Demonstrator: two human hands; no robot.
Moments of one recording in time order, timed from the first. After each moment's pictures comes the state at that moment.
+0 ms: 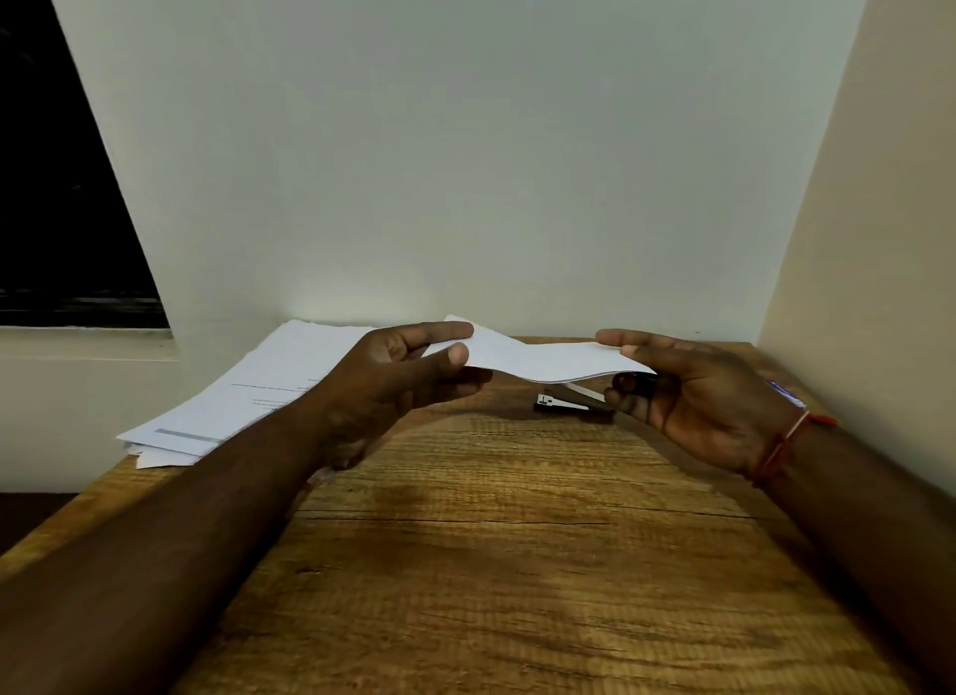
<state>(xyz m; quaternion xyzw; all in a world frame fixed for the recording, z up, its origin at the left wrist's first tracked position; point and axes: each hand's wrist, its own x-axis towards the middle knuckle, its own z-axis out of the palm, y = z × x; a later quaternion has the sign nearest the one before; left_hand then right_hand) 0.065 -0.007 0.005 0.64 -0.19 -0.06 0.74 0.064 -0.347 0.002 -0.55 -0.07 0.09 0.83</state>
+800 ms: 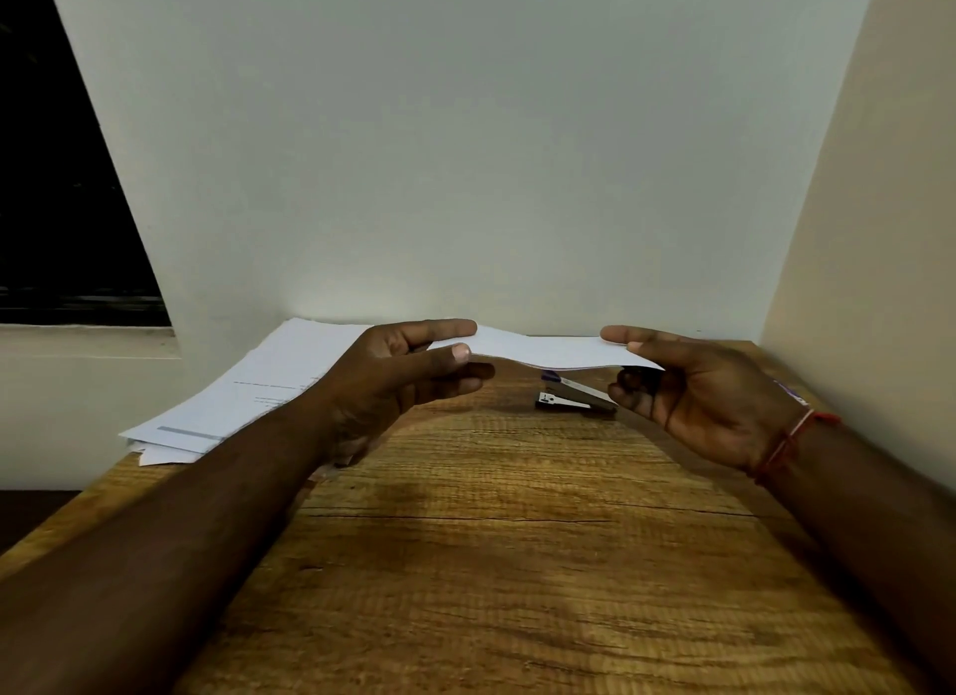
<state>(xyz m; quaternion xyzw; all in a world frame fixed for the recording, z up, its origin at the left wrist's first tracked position) 0.066 -0.011 0.005 0.63 -0.20 -0.05 0.75 0.066 -0.349 0.002 -0.53 -0.05 0.08 0.84</state>
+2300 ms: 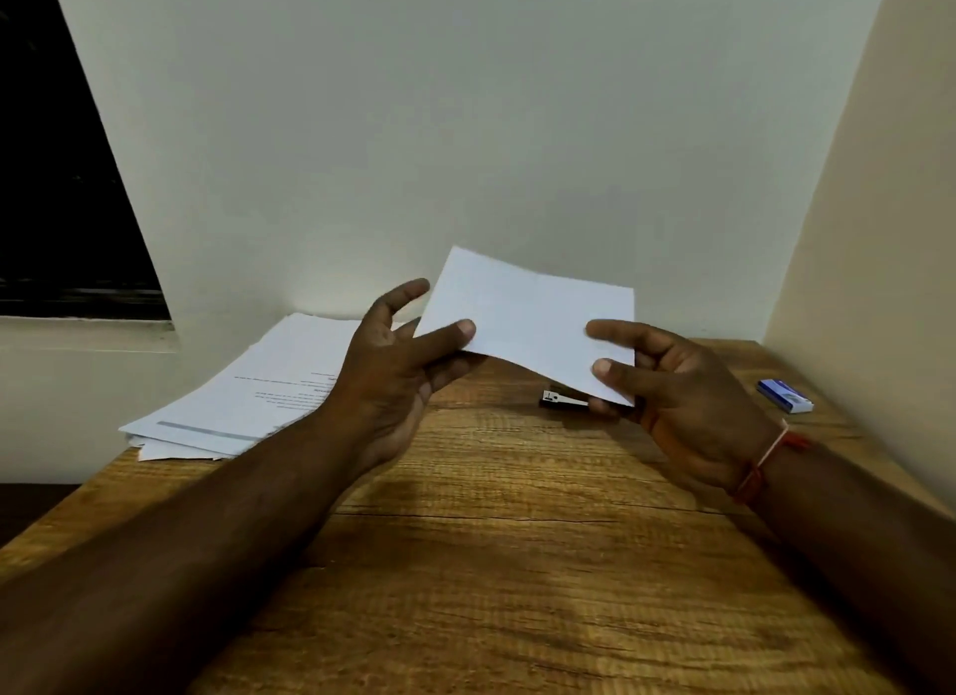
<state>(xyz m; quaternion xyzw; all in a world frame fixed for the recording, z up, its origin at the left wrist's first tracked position) 0.066 -0.032 0.003 0.50 -0.10 0.05 0.86 0.050 -0.317 -0.008 -0.61 -0.12 -0.02 0.78</state>
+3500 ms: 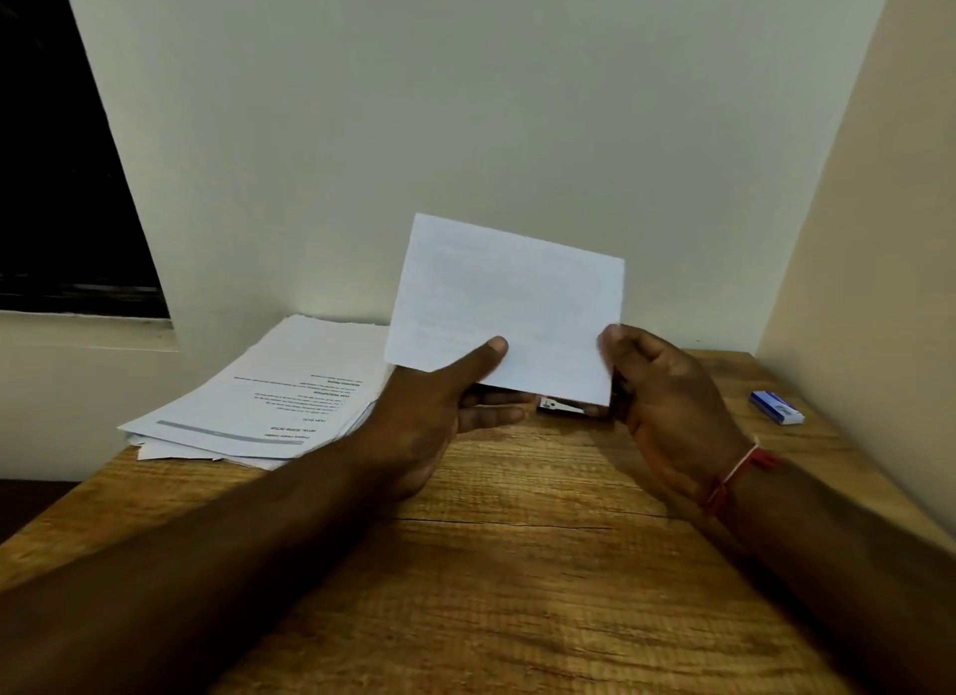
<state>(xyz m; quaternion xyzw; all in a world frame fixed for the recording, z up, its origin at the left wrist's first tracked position) 0.047 -0.059 -0.008 0.56 -0.12 -0.01 0.82 0.043 -0.291 -0.002 -0.63 -0.06 -0.11 0.77</state>
